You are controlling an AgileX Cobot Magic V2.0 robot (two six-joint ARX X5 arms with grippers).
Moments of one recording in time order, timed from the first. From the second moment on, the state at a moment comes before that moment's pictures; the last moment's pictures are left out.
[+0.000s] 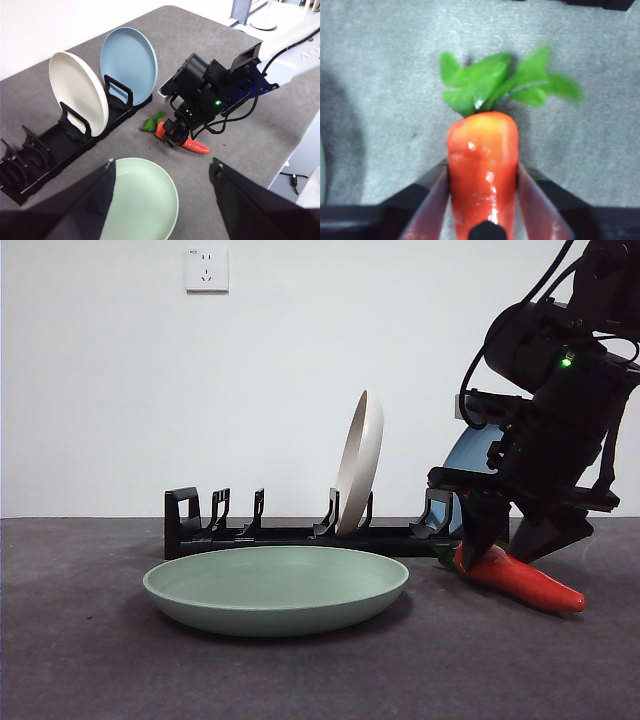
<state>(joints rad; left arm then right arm) -1.04 0.99 1.33 -0.80 -0.26 -0.13 0.35 1.71 0.92 -0.16 -0.02 0.12</state>
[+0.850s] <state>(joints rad) -1.04 0.99 1.33 -0.84 -0.26 -0.12 0.55 1.45 0.92 -0.15 -0.05 0.19</state>
